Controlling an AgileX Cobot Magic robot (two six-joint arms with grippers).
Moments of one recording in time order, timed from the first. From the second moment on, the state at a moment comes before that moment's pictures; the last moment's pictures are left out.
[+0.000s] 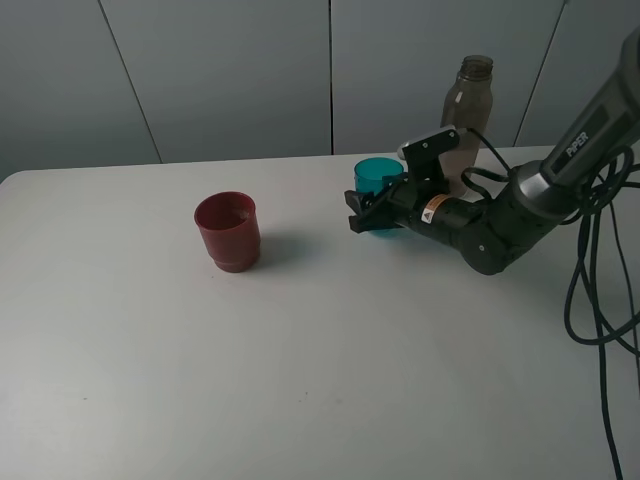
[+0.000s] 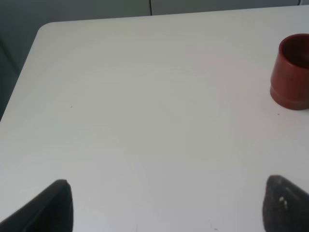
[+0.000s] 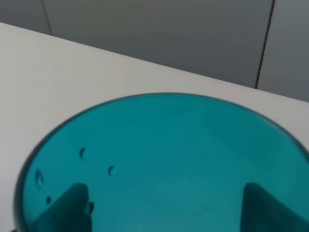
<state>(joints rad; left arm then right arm) 0.07 0.00 -0.52 -0.02 1.09 0.06 0.36 2.29 -0.91 -0.24 -0.94 0.12</state>
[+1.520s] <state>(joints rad) 0.07 0.00 -0.52 -0.02 1.09 0.06 0.36 0.97 -0.60 -0.22 0.35 0.15</state>
